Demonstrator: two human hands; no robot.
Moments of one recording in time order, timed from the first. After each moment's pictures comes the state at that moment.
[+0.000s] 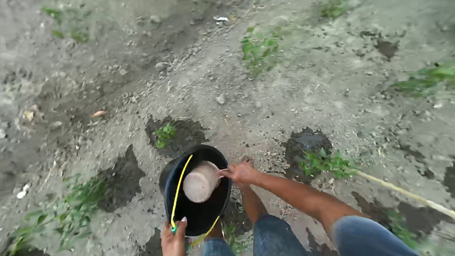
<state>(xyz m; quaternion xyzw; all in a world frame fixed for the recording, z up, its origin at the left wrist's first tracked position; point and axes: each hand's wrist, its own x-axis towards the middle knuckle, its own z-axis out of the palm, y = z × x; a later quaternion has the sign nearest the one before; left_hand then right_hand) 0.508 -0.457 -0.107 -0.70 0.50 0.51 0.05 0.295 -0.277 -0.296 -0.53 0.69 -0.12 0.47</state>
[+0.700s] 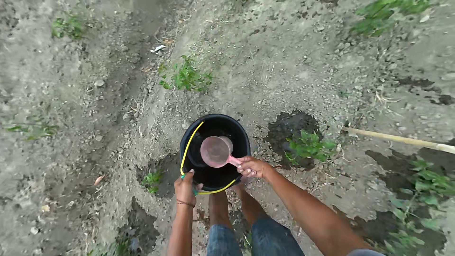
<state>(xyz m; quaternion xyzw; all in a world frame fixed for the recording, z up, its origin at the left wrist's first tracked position) 0.183 -0.362 -0.191 -0.62 0.55 0.54 0.13 0.175 -0.094 -0.349 0.16 0.28 -0.71 0.63</state>
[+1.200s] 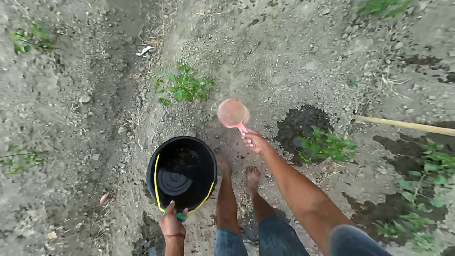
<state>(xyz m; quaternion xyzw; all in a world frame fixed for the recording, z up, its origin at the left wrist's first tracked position) 0.191 -0.486 -0.241 -0.71 0.54 0.45 0.06 0.046 -0.156 -0.402 0.38 0.42 -0.74 0.36</state>
